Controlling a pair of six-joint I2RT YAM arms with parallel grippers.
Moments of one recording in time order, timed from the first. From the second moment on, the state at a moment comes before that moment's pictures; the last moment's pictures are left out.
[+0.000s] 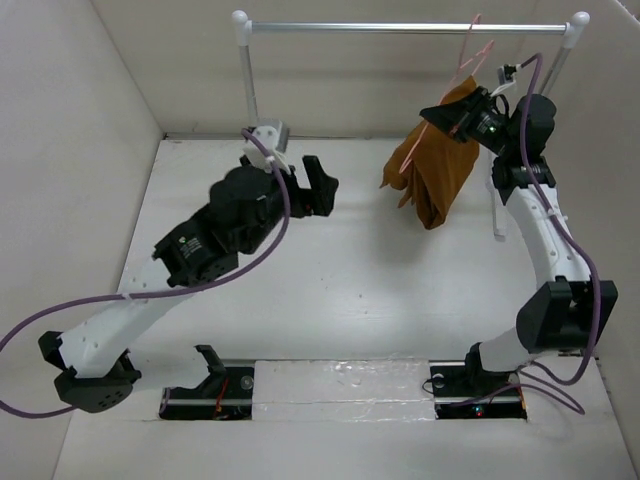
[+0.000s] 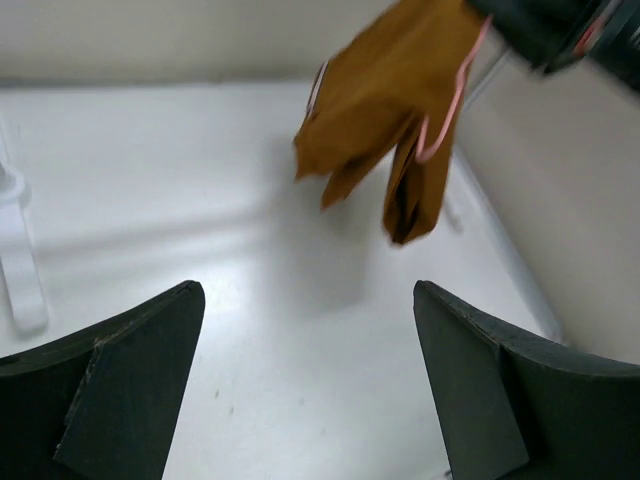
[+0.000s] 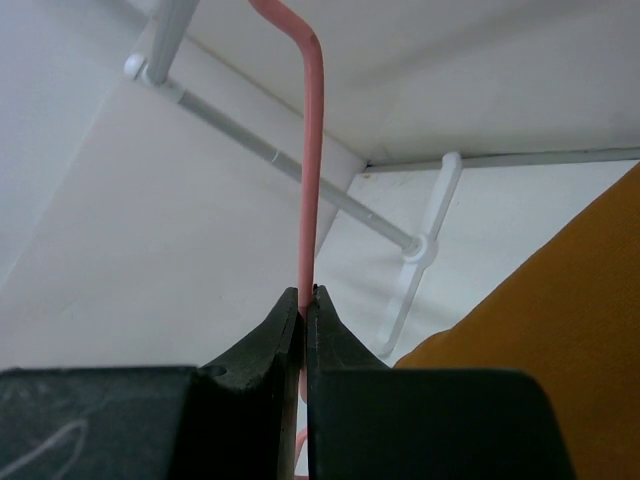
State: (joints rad) left arm -0.95 1.14 1.54 -0.53 -0.44 -0.45; right arm 0.02 1.47 1.45 0.13 -0.71 0.90
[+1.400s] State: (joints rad) left arm -0.95 1.15 1.36 -0.55 -0.42 -0.52; right arm -0.33 1.74 1.56 0.38 -0.87 1.02
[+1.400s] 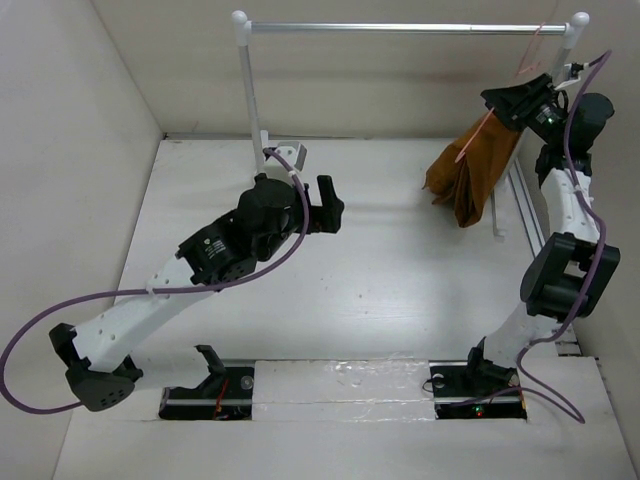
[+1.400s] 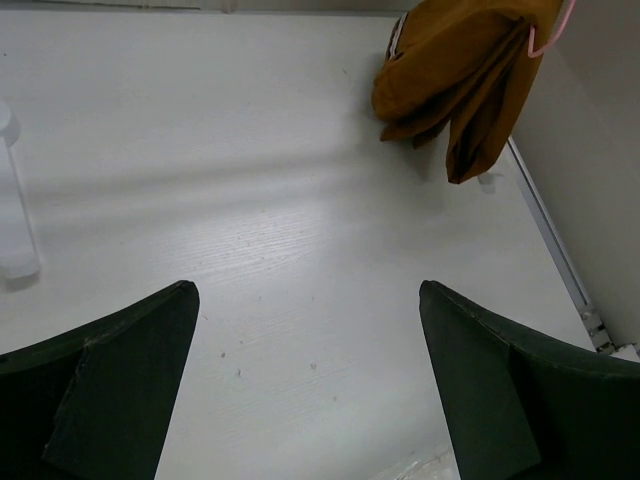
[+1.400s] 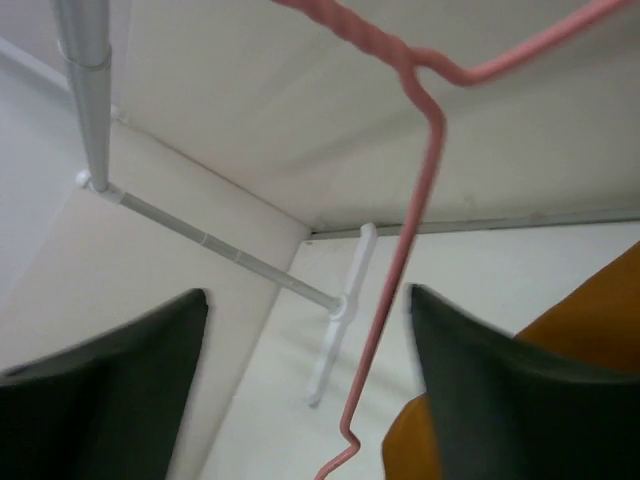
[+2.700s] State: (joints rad) left arm -0.95 0.91 1.17 -0.74 -0.64 -0.71; right arm 0.09 0.60 0.95 -0.39 -0.37 0.17
